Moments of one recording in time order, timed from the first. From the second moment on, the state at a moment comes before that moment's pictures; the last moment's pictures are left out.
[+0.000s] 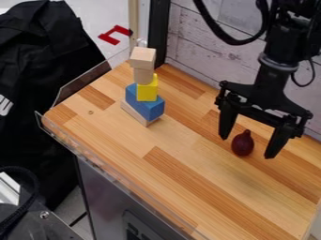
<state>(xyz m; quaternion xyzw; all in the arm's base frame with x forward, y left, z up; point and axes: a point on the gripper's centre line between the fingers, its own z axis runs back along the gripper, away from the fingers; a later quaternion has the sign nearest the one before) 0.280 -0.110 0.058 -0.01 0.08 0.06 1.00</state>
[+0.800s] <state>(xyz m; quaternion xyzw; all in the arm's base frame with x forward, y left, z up) 0.297 -0.105 0.049 0.00 0.02 0.01 1.00</state>
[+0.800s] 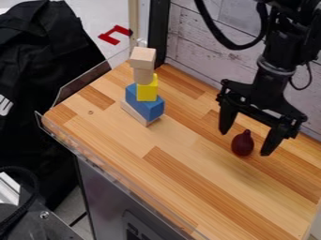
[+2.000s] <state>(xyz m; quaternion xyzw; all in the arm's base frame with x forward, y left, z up) 0.334 -0.091 0.029 -0.02 -0.04 0.04 1.00</state>
